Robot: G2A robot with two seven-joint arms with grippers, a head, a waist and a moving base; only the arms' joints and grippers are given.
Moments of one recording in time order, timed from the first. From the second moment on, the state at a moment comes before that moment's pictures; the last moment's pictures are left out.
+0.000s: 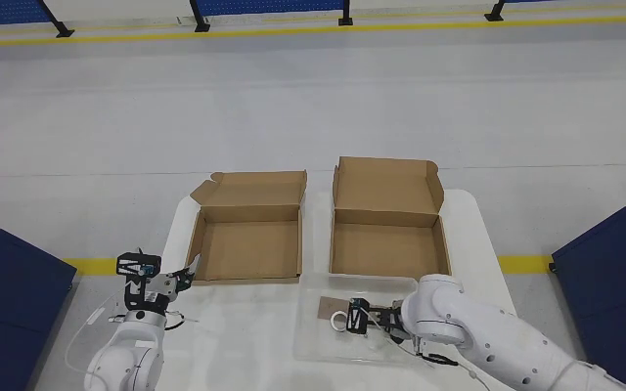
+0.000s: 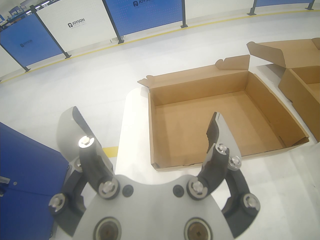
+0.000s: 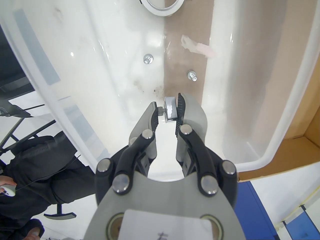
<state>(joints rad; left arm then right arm) 1.73 -1.15 -1.60 -1.80 1.33 0.00 0.00 -1.01 -0.80 0.64 -1.88 -0.90 -0.44 1.24</state>
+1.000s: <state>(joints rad) 1.73 -1.15 -1.60 -1.80 1.33 0.00 0.00 -1.17 -0.71 0.93 -1.73 -0.44 -0.84 0.89</state>
